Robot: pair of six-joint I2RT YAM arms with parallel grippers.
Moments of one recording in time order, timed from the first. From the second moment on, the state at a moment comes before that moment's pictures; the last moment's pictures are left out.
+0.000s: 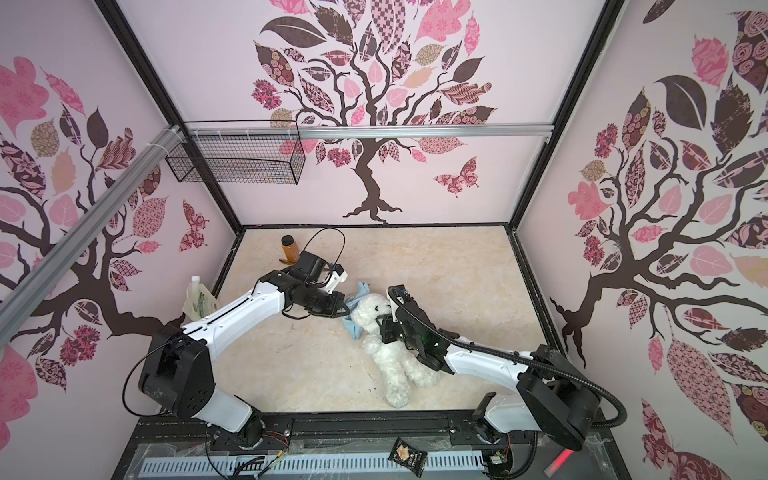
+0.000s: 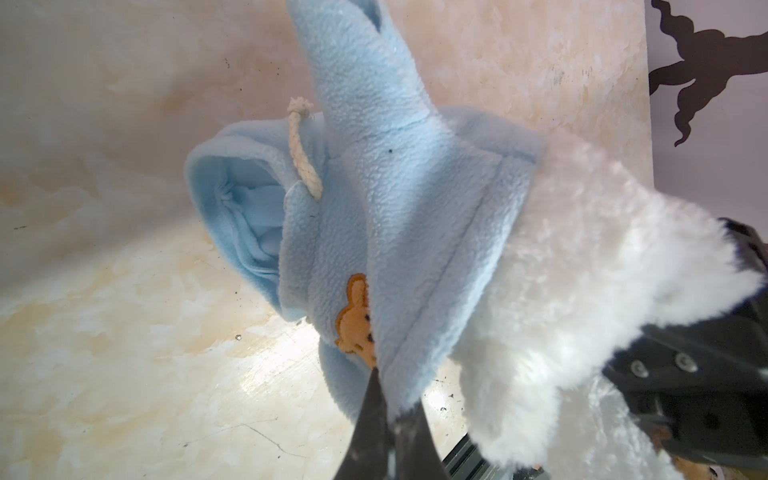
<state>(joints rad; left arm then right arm) -0.48 1.56 1.16 -0.73 0.46 -0.23 0.82 1.30 0.56 0.25 0.07 0.56</state>
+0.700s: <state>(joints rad) -0.50 1.53 1.16 -0.67 0.56 -0.22 0.82 1.50 0.64 0.26 0.05 0.57</state>
